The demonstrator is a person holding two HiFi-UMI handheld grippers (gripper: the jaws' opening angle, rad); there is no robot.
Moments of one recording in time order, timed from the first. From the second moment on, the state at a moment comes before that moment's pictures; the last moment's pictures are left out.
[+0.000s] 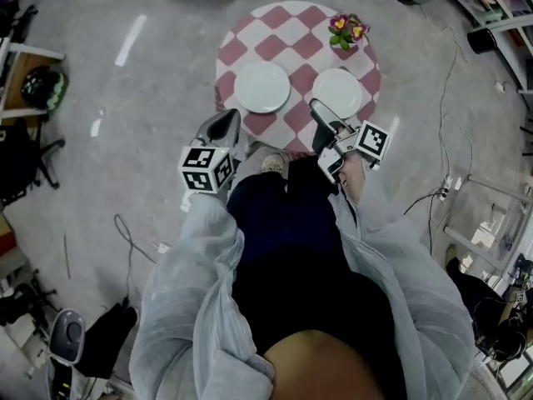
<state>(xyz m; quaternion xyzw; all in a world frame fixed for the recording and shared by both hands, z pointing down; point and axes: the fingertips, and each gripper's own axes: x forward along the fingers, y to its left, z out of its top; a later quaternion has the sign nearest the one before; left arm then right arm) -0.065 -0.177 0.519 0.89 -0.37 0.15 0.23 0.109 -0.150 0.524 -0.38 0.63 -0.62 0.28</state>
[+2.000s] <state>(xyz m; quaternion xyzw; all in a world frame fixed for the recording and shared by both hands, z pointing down) 0.032 -0.196 0.527 0.89 -0.32 0.20 0.24 0.248 -0.114 0.649 -0.54 0.40 -0.69 0.27</state>
